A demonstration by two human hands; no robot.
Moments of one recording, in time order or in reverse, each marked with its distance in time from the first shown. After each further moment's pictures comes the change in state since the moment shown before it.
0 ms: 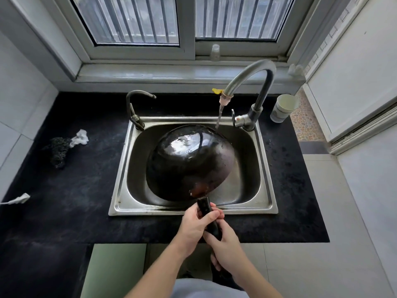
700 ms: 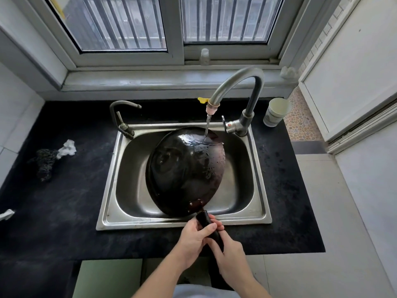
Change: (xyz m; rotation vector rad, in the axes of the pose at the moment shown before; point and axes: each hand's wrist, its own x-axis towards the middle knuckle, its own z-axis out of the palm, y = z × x) left_hand 0.024 -0.019 0.015 -0.130 -0.051 -0.154; right_hand 0.024 0.036 -0.032 -0.343 0.123 -0.138
